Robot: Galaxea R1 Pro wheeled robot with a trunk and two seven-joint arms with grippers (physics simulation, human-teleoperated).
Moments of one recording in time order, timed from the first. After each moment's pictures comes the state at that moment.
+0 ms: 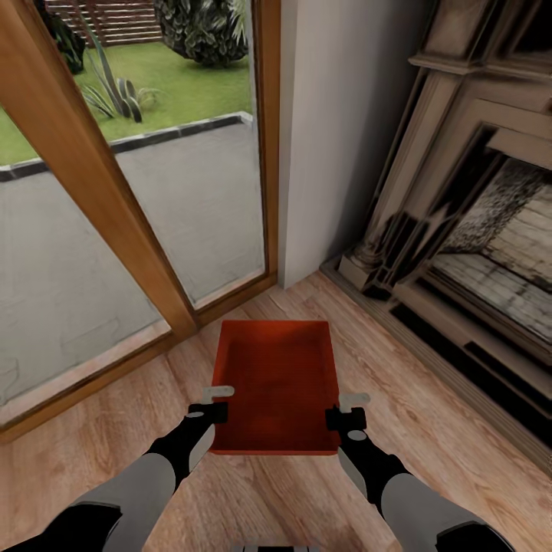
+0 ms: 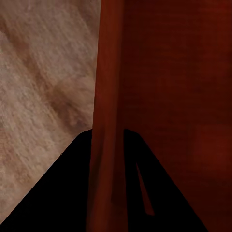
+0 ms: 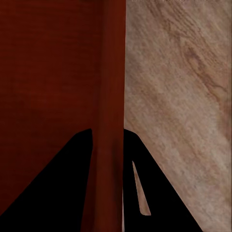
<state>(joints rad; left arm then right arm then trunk) -0.79 -0.12 -0.05 -0.28 0.06 0.10 0.20 -0.72 0.10 0.21 -0.29 -0.06 -0.09 -0.26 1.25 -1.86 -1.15</state>
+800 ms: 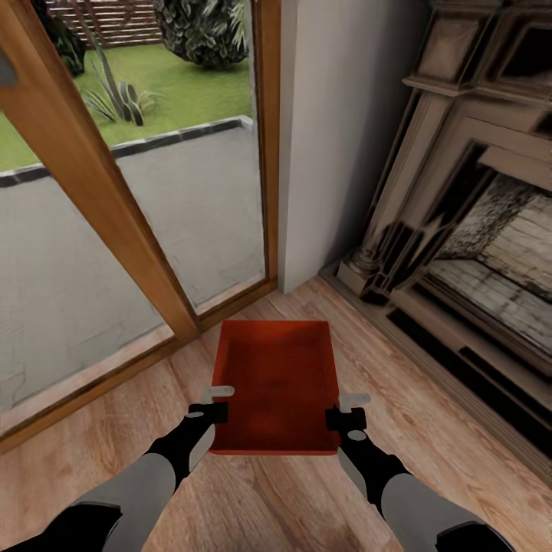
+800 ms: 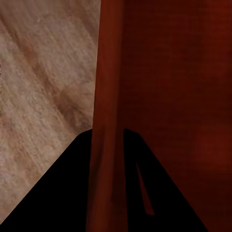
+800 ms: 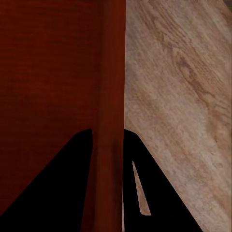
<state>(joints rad) -0.79 -0.12 -0.05 -0.28 0.06 0.10 0.20 -0.72 0.10 0.21 -0.29 -0.06 -0.09 -0.26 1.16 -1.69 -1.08</state>
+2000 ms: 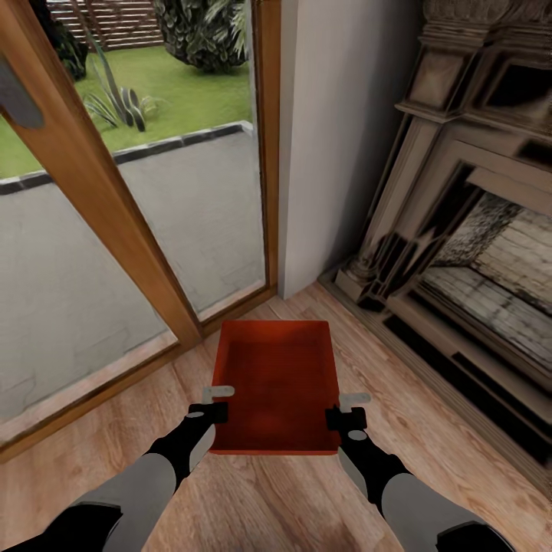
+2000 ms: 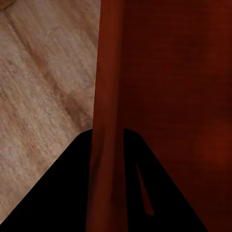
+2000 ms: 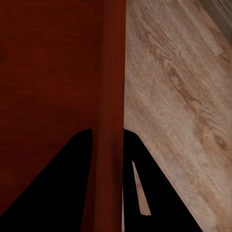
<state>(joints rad) -0.79 -0.12 -0.05 -0.28 0.06 0.10 0.21 -0.72 0.10 0.20 -0.29 -0.05 -0.09 -0.26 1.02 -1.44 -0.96</state>
